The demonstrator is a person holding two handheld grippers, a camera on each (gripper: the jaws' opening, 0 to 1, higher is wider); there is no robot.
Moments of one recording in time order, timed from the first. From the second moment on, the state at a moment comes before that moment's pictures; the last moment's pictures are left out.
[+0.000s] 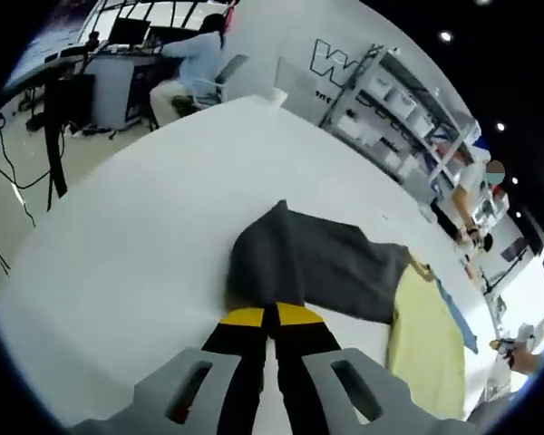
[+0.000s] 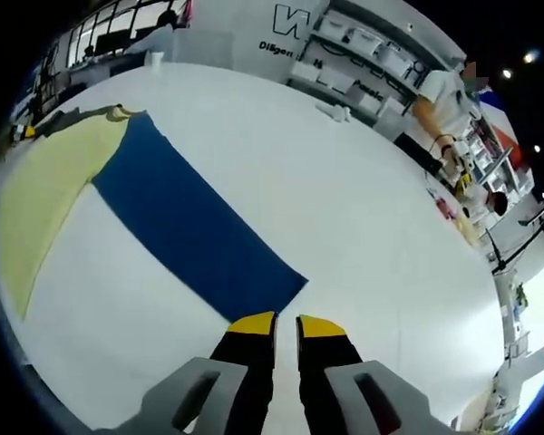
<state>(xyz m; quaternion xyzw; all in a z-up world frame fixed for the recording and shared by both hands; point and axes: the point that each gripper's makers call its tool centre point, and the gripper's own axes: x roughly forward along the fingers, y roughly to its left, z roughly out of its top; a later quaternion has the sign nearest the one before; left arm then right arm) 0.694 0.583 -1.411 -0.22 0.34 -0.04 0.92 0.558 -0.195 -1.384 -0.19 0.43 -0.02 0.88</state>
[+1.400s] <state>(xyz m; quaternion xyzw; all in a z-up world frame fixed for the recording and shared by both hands) 0.676 0.655 -1.414 -0.02 0.39 -0.07 0.92 0.597 -0.130 -1.428 -0.19 0.43 0.09 0.88</state>
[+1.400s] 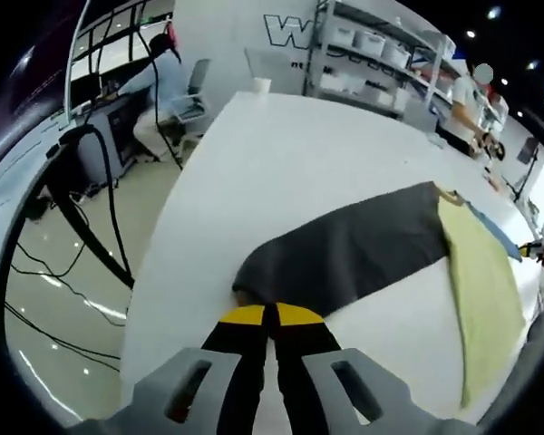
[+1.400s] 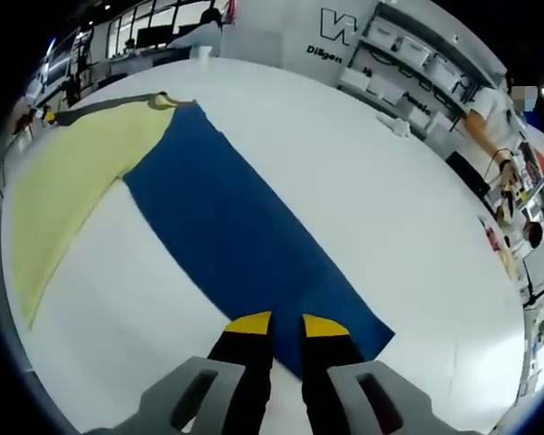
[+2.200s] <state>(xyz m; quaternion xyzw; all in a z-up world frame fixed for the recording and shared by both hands) 0.682 0.683 -1.428 0.00 0.41 -0.02 0.91 0.583 -0.127 -1.427 -0.19 0.44 0.08 0.88</state>
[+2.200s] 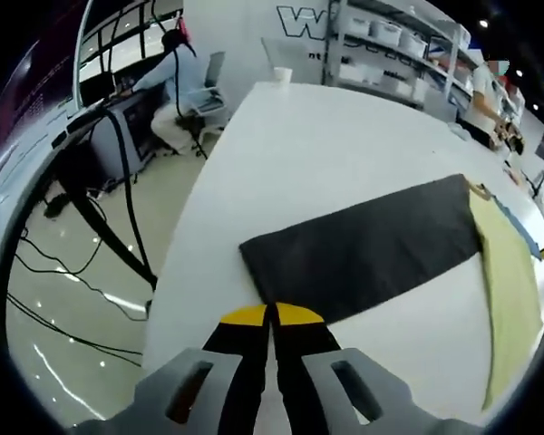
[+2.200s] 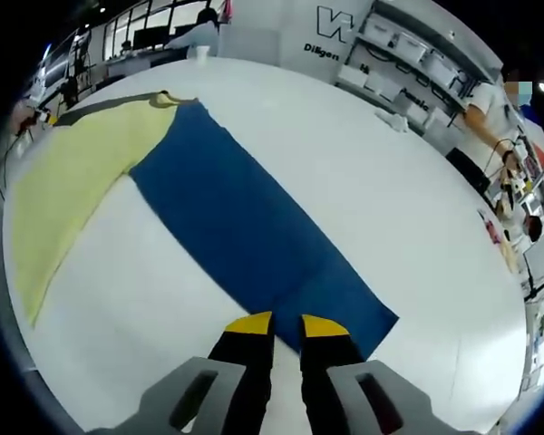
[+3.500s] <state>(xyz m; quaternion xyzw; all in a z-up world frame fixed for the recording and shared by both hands) 0.622 0.528 -1.400 0.01 0.37 -0.21 0.91 0.616 -0.106 -1.433 -0.16 0.41 0.11 0.89</state>
